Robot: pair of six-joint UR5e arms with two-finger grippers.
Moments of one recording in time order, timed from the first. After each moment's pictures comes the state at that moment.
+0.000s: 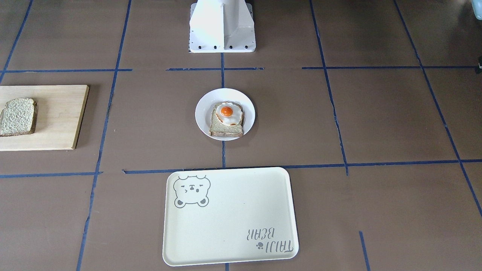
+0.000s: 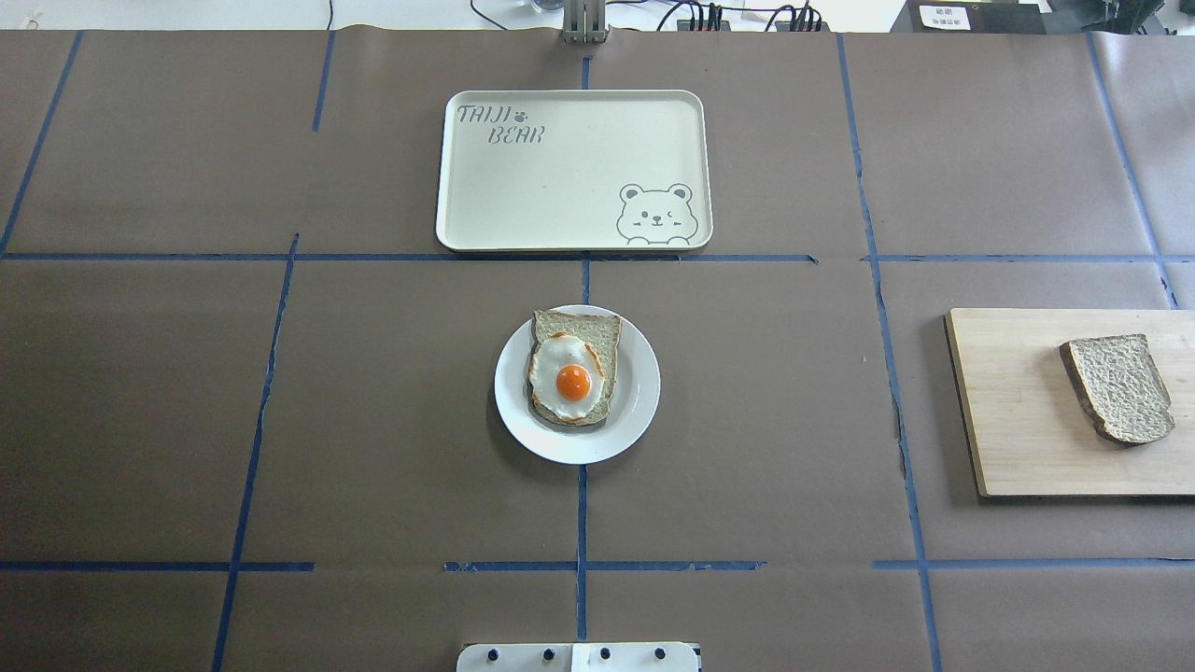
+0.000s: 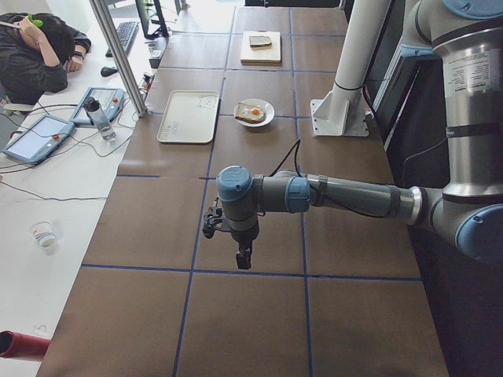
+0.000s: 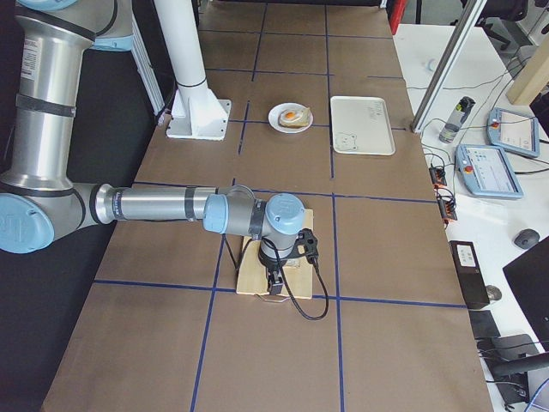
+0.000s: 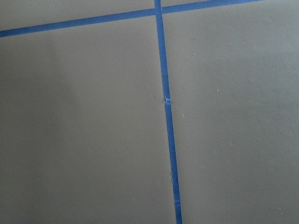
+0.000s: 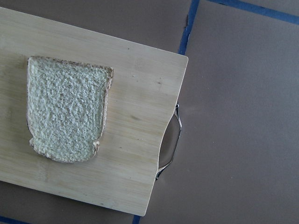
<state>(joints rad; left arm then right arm) -1.48 -1.39 -1.86 -1.42 -2.28 0.06 1.51 -1.78 1.83 -1.72 2.33 -0.27</state>
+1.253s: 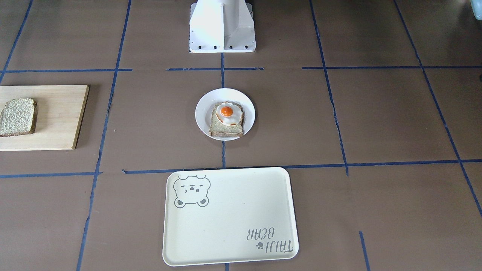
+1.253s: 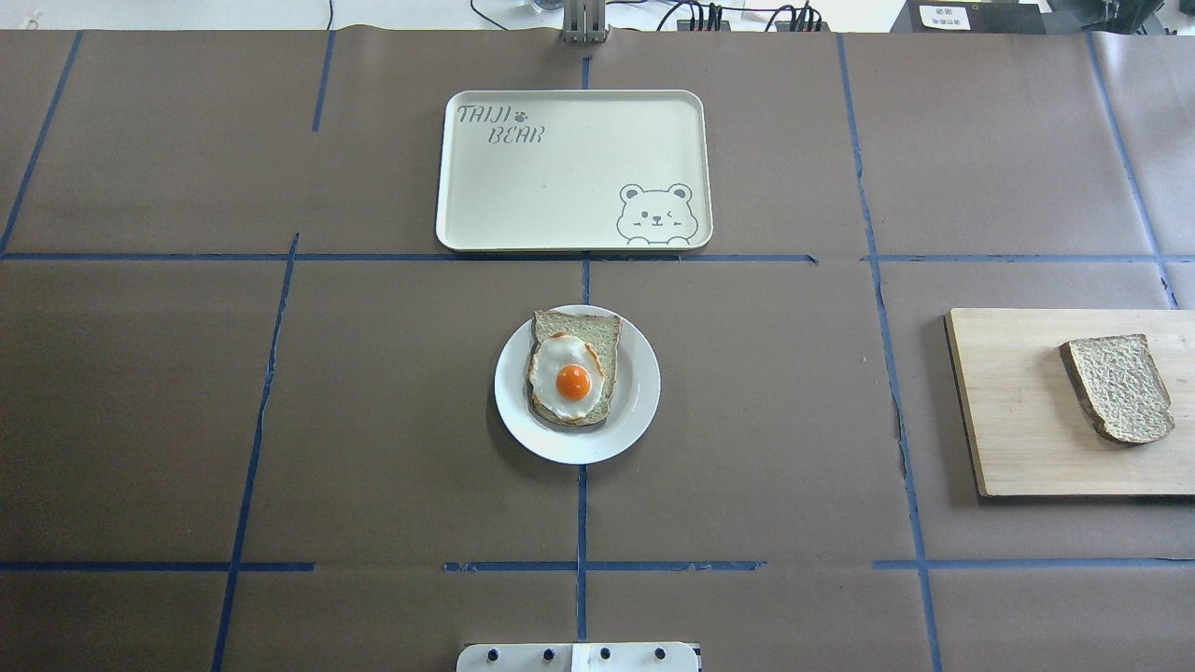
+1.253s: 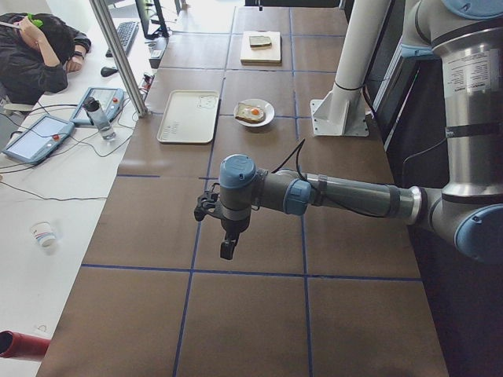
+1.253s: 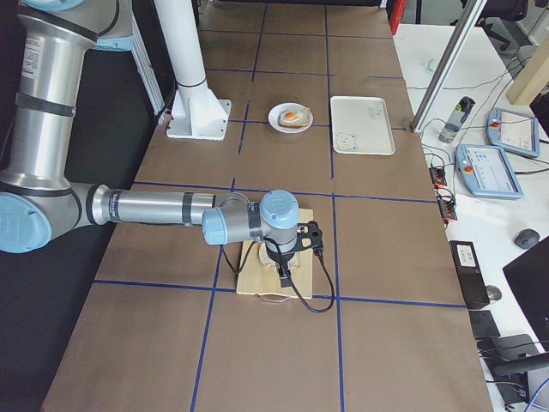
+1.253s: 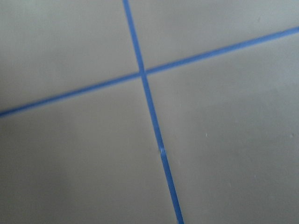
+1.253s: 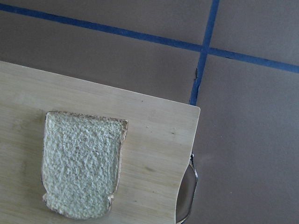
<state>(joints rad) -1.47 -1.40 -1.85 -1.72 -2.25 0.05 1.45 -1.81 1.76 -1.33 2.37 0.01</state>
